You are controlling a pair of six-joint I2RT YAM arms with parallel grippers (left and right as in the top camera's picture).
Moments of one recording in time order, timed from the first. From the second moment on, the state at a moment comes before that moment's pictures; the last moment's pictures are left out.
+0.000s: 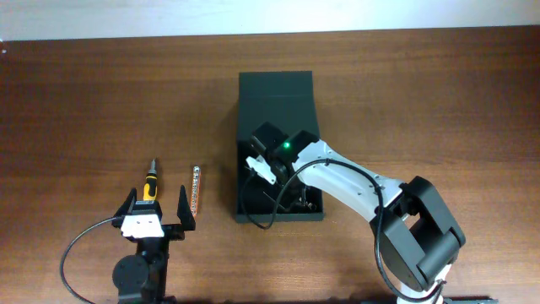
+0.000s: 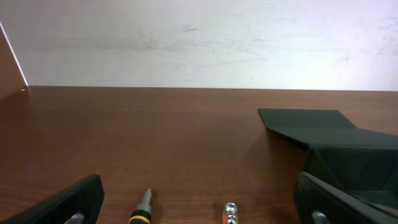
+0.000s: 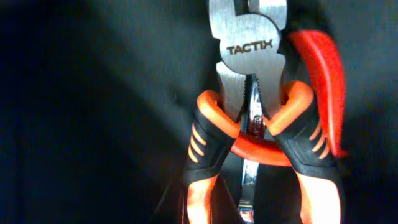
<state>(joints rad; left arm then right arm) 0.08 0.01 0.01 -0.07 0.05 -0.02 0.72 1.95 1.39 -0.98 -0.10 -0.15</state>
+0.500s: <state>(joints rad) 0.08 0.01 0.01 -0.07 0.05 -0.02 0.64 1.95 1.38 -0.95 -0.13 -0.13</state>
